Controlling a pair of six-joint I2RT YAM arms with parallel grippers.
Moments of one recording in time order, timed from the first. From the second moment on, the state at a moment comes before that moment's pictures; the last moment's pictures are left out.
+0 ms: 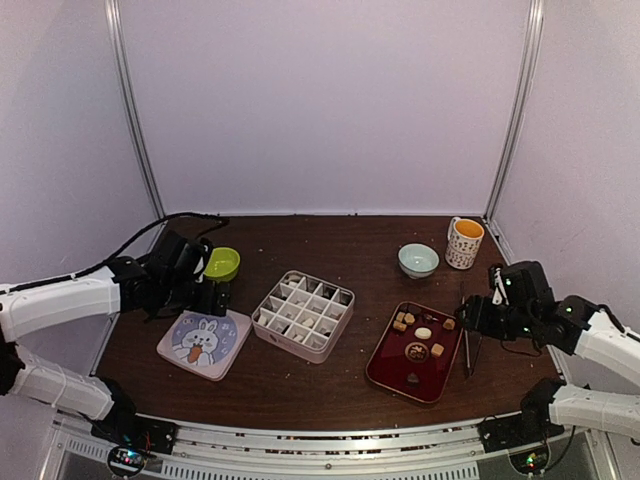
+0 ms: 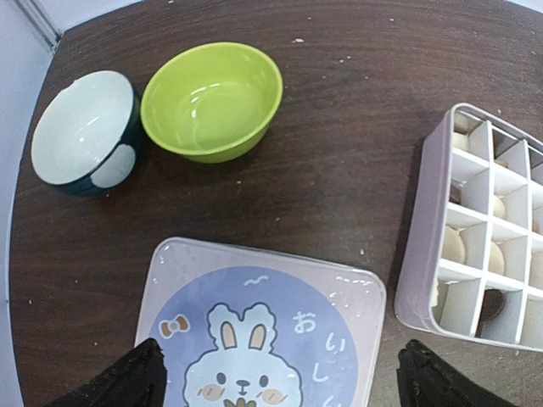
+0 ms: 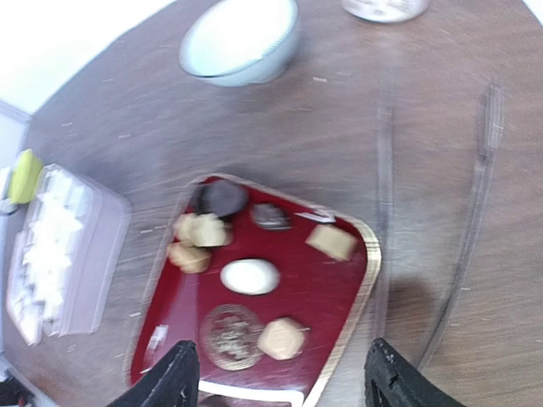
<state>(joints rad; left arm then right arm) -0.65 1.21 0.79 -0.46 -0.32 -0.38 0.52 0.75 0.51 -0.53 0.11 0.70</state>
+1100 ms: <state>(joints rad) -0.27 0.97 0.56 -0.36 0.05 -0.42 1.29 1.82 1.22 -0.09 0.03 0.78</state>
